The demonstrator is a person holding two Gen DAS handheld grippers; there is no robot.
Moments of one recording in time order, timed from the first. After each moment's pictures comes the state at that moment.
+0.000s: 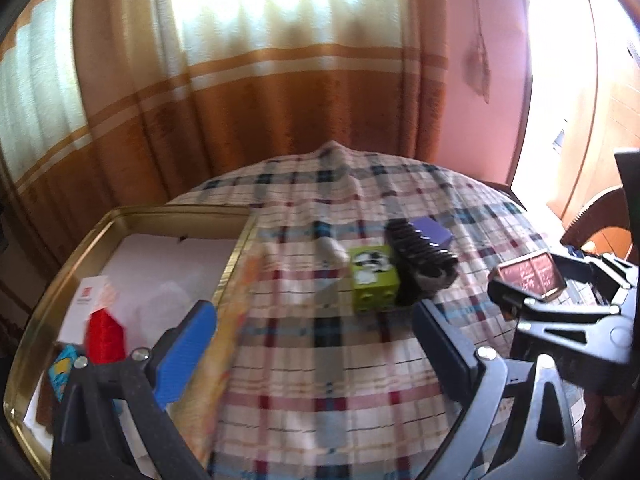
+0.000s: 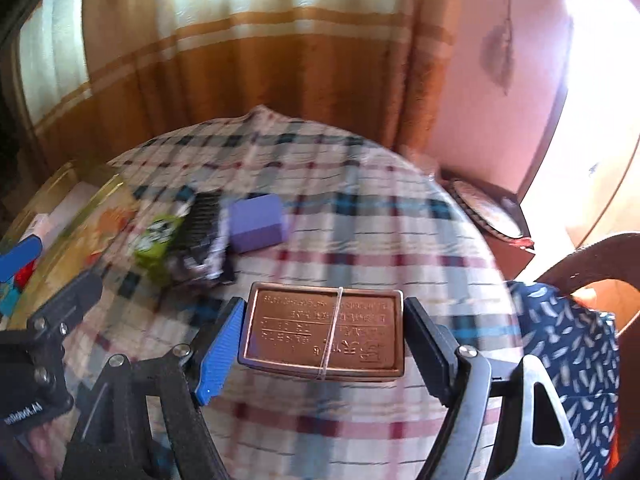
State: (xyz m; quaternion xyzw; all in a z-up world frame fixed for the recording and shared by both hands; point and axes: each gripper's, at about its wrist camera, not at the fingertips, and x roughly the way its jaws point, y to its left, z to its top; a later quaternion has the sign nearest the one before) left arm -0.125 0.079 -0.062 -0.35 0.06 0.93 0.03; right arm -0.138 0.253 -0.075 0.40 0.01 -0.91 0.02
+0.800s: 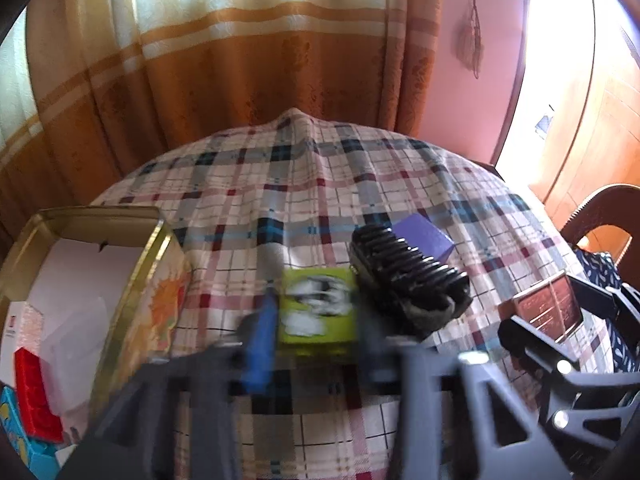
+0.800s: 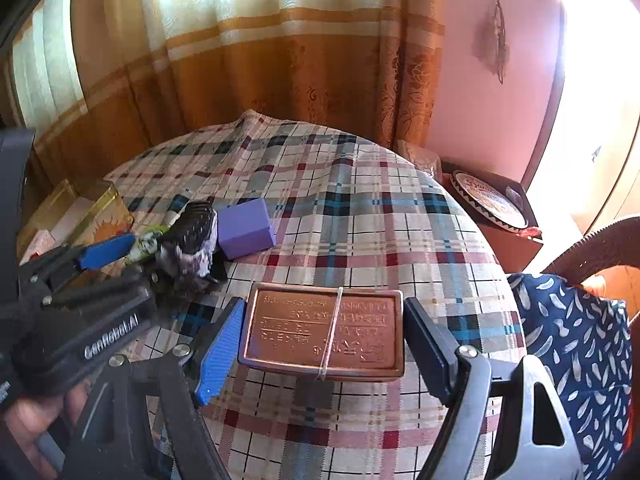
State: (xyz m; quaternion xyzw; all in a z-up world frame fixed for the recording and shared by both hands) left arm -0.191 0.101 -0.095 -0.41 0.04 0.91 0.08; right arm -0.140 0.256 -0.077 0.40 0.00 -0.92 0.03
